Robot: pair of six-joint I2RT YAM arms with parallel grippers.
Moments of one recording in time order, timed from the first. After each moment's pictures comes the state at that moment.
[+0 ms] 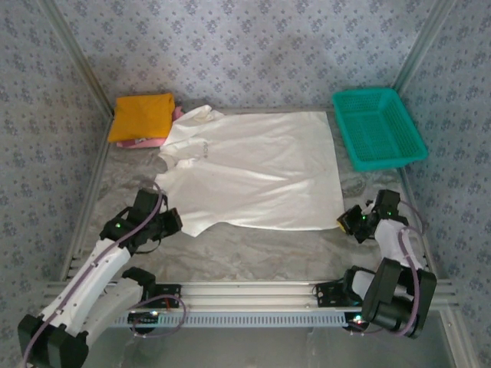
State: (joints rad) left arm -0.43 0.76 0.61 -0.83 0.07 -0.71; right arm -0.37 1.06 0.47 -0.63 -0.52 0.59
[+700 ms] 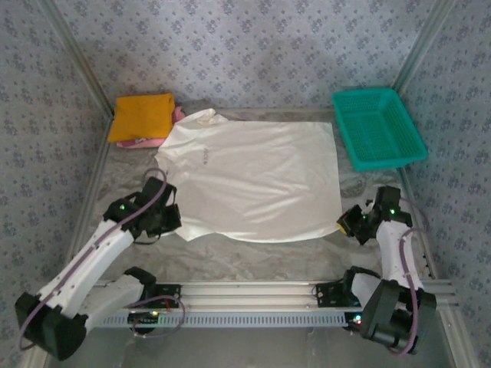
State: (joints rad) left arm -0.44 0.96 0.85 -1.06 -0.04 -0.68; right arm -0.29 0.99 0.60 -0.86 -0.45 0.58
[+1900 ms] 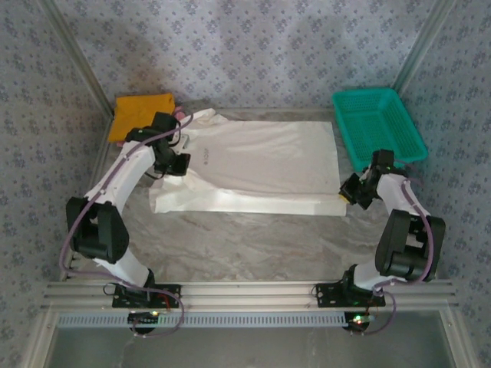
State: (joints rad) left arm -0.25 1.63 1.46 -1.06 0.07 -0.07; right arm -0.24 1.47 0.94 -0.74 -0.37 0.50
